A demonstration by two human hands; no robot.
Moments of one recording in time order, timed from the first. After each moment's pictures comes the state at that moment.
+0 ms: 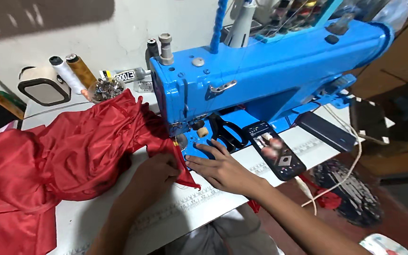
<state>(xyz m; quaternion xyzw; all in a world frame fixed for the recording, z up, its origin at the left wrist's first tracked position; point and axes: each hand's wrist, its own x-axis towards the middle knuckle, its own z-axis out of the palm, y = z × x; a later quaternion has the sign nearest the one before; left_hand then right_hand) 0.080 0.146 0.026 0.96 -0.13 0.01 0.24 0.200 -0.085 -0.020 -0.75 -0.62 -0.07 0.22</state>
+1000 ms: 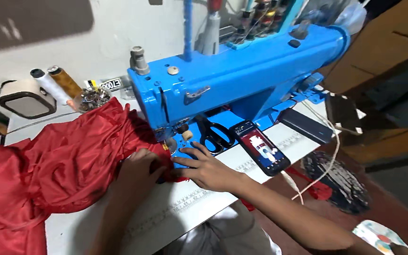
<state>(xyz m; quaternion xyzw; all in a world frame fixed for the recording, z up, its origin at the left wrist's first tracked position) 0.090 0.151 0.019 0.97 0.02 0.08 0.22 0.200 -0.070 -0.019 -0.73 -0.64 -0.05 0.22</state>
